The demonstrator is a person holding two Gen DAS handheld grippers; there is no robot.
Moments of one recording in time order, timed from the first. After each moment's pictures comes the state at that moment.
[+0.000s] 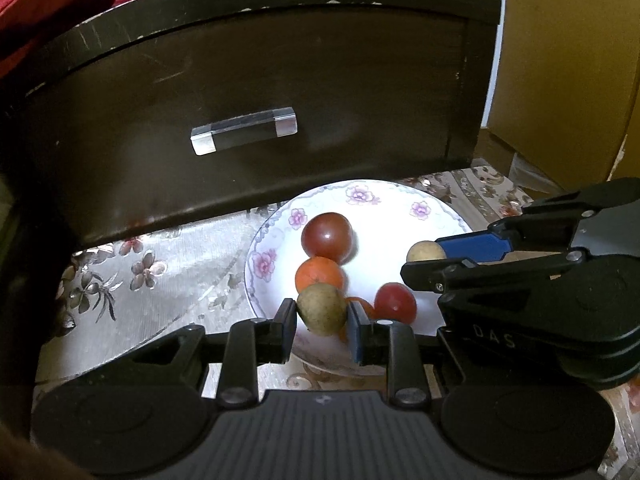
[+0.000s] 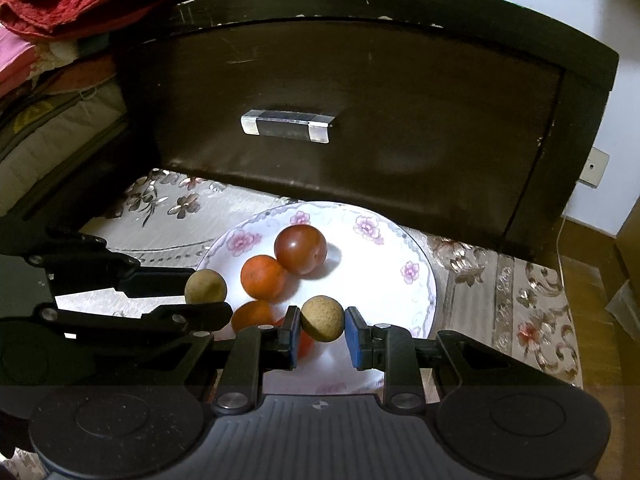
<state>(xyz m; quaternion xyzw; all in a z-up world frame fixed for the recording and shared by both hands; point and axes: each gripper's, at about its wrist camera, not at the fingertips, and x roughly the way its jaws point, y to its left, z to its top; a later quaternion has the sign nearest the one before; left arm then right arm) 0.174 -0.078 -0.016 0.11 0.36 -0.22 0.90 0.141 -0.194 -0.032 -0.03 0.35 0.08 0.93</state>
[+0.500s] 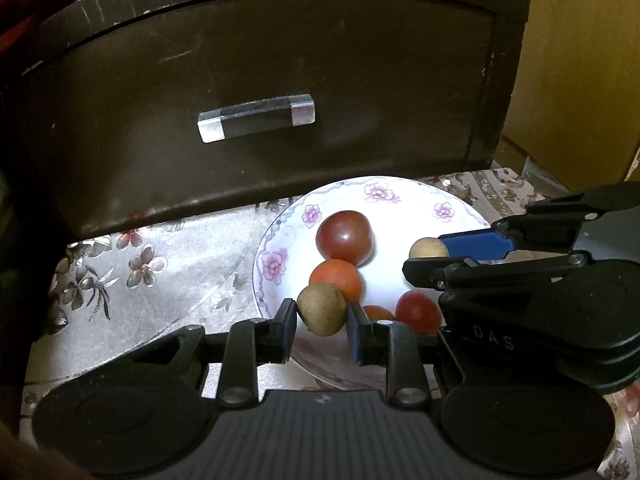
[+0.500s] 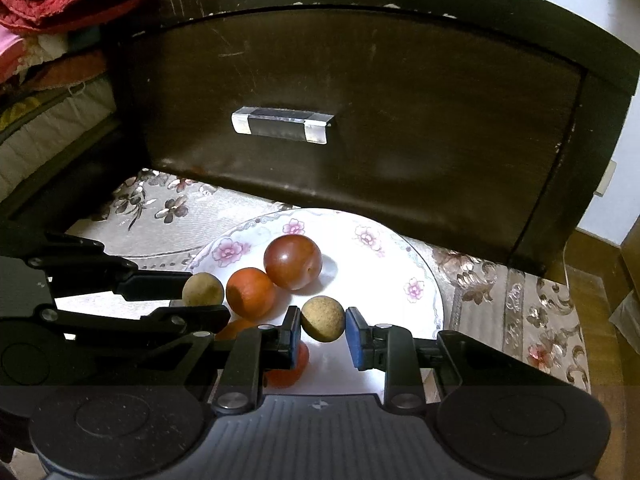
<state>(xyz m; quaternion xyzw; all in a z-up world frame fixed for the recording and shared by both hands) 0.194 -0.075 -0.028 0.10 0.37 -0.21 0.90 0.161 -0.193 -0.043 -0.04 0.35 0.08 0.93</state>
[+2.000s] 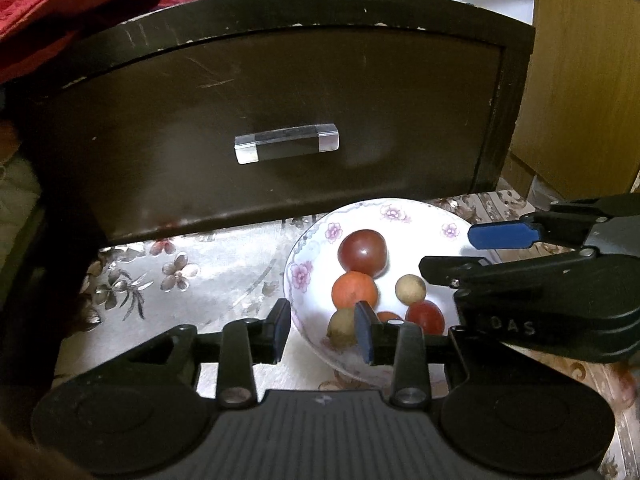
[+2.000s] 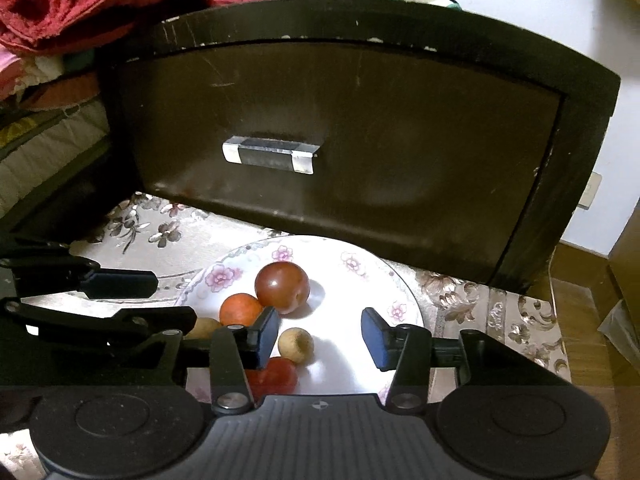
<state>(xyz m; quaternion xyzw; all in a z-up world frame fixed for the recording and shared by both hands) 0.175 -0.056 -0.006 0.09 0.35 -0.19 0.91 0.150 -0.197 -0.027 -0.04 0.32 0.07 0.95</state>
